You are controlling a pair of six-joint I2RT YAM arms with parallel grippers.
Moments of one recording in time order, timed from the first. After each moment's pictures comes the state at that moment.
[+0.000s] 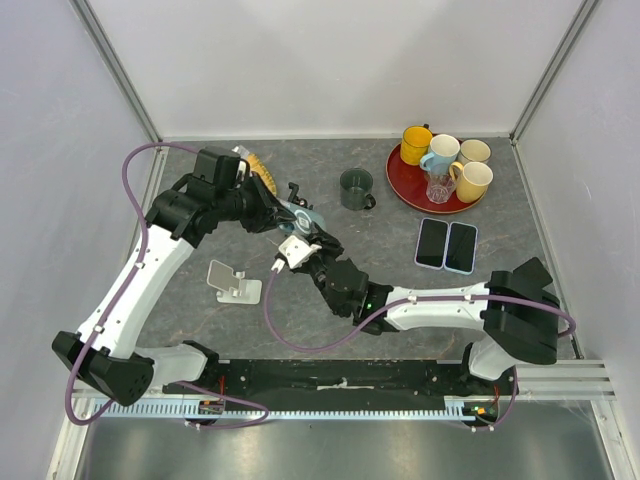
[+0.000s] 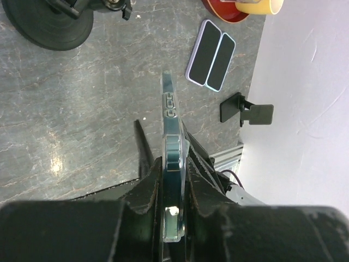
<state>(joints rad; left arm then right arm) -0.45 1.25 1.44 -0.90 0.26 -0.92 1.22 1.56 0.87 0.75 0.71 -0.61</state>
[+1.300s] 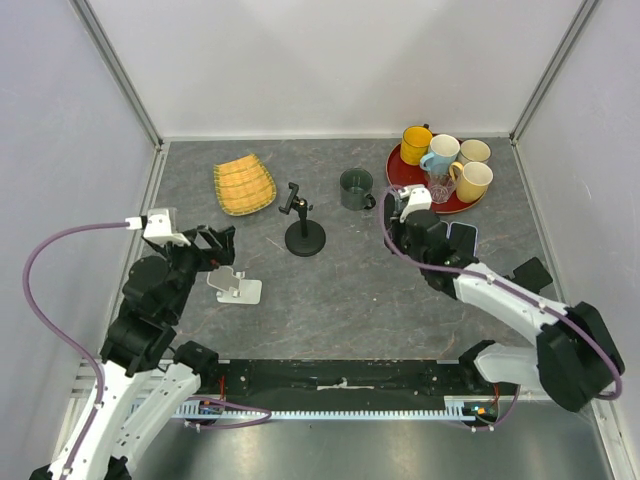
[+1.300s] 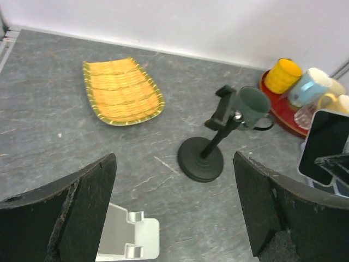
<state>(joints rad) -0.42 0.46 0.80 -0.43 -0.29 -0.32 0.61 1.20 0.66 0.08 0.33 0.24</state>
